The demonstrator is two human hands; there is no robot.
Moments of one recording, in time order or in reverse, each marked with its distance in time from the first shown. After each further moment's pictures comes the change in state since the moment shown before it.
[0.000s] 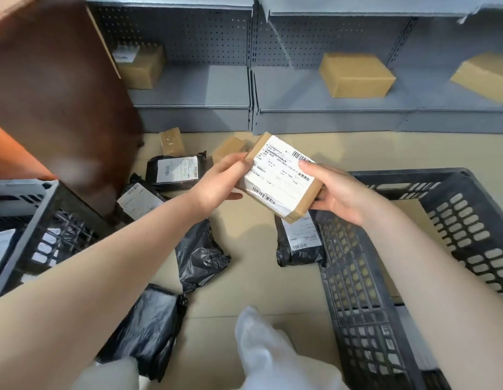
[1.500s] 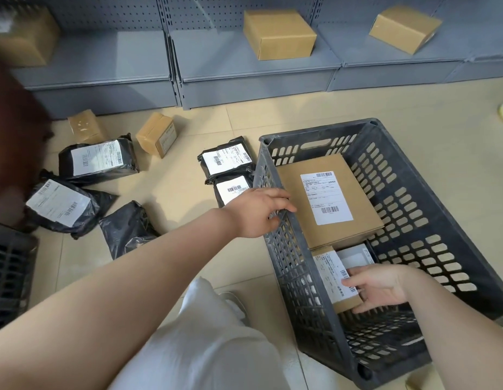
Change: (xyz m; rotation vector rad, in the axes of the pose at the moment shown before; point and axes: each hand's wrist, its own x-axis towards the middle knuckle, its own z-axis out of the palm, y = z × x) left_hand 0.004 -0.041 0.206 0.992 -0.614 0.572; right_hand -0.167 0.236 -0.188 0.153 0.018 0.867
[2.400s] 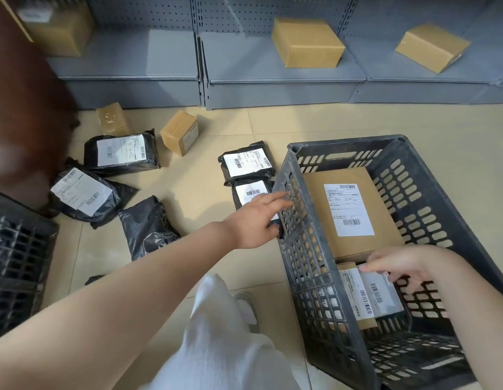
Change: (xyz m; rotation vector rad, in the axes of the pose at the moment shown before) left_hand -0.041 -0.032 0.007 -0.199 0.107 -0.140; right_hand -0.054 -0.083 0.030 -0.738 0.290 0.108
